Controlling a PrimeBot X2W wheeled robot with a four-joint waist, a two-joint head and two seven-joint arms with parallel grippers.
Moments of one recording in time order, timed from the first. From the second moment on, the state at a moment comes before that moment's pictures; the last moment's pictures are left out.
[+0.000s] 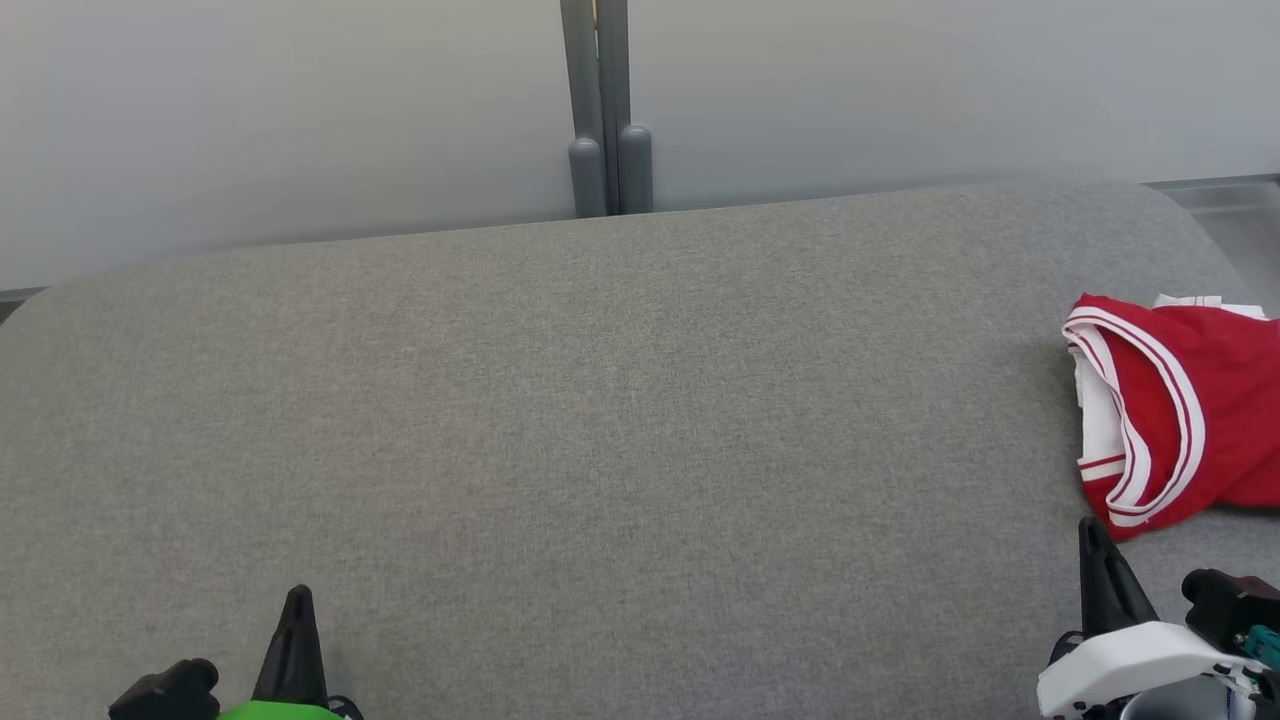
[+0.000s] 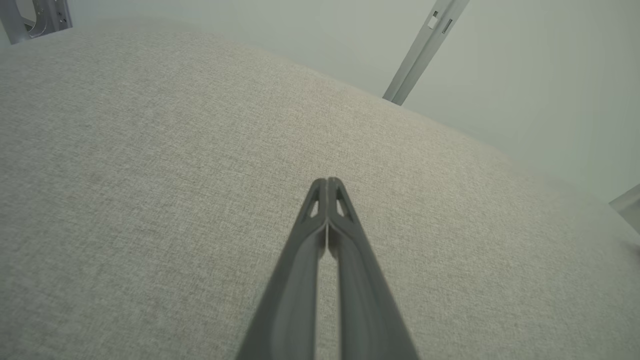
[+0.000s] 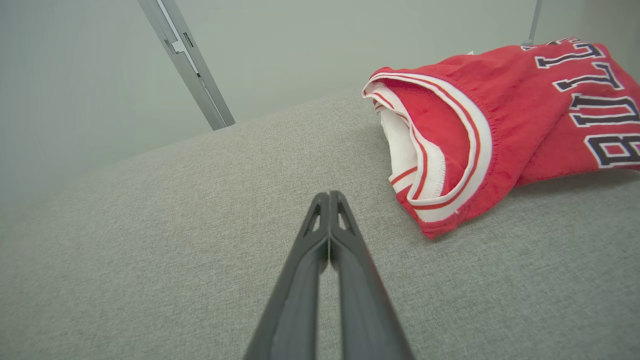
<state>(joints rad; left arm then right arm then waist) 0.06 0.04 0.05 0.32 -0.47 -0.12 -0.18 0.03 -0.03 -0.17 0.26 0.25 0.13 -0.18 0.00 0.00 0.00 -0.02</state>
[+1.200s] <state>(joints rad) 0.01 0.04 0.07 0.27 -0.96 -0.12 -0.05 -0.01 -0.04 -0.14 0.24 0.84 0.13 -0.05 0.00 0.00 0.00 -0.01</state>
